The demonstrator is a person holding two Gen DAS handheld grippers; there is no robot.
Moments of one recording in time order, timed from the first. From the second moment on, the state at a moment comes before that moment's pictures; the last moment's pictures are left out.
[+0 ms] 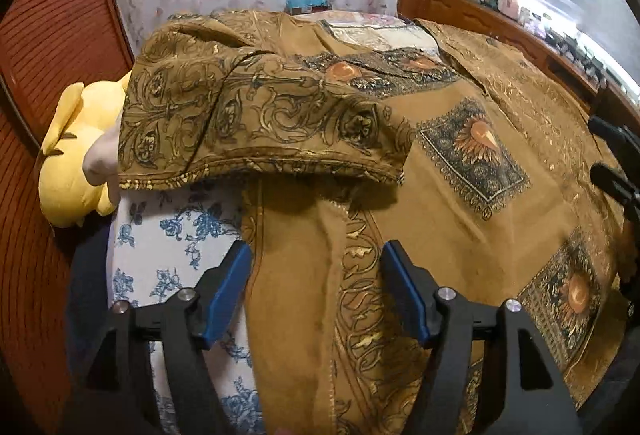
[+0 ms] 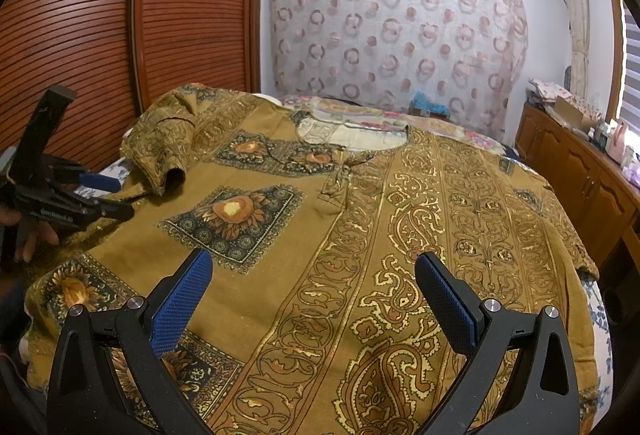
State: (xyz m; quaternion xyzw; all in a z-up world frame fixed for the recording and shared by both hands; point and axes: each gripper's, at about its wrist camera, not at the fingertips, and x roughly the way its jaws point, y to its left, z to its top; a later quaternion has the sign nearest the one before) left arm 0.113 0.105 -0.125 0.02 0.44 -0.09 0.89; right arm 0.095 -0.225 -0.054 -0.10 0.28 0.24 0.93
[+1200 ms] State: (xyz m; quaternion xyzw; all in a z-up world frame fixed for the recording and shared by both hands) left arm 0.021 0.201 -0.069 -0.07 0.33 0.02 0.94; right arm 0.156 -0.038 -0.023 -0.15 0.32 0.49 0.80
